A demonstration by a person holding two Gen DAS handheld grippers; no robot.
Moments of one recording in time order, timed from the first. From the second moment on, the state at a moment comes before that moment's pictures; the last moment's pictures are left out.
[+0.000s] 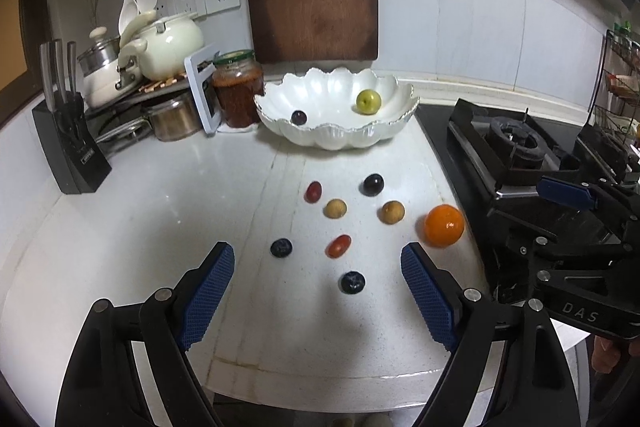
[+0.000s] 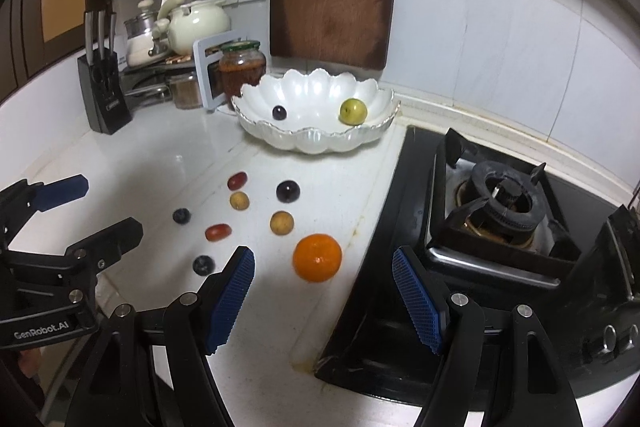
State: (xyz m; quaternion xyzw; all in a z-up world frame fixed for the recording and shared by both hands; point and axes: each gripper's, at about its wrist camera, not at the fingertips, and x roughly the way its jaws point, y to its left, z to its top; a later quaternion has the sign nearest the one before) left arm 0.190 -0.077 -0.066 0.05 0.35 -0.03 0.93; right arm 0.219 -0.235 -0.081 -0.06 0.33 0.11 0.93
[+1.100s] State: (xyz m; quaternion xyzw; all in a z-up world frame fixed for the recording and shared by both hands) left arm 0.233 -0.095 -0.147 0.01 0.42 -0.01 0.91; right arm 0.279 -0.234 -0.152 -0.02 0.40 0.14 0.91
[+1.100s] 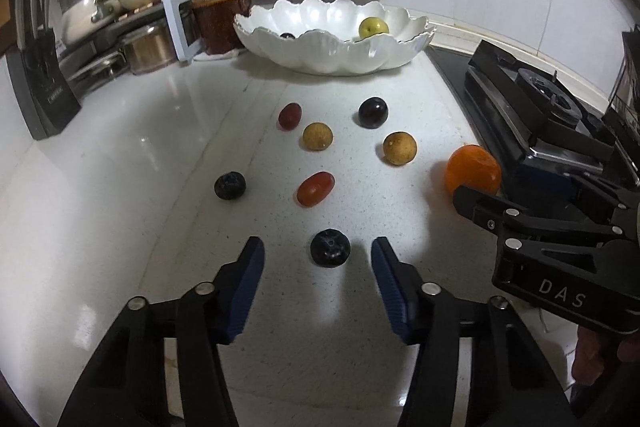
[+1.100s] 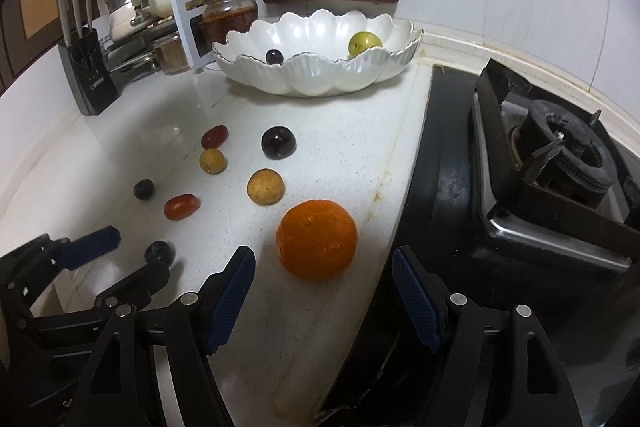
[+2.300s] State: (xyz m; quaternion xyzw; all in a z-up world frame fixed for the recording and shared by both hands) left arm 0.244 -0.087 -0.137 -0.02 0.42 -0.03 0.91; right arm 0.283 -0.231 -0.149 0.00 0.40 0.15 0.91
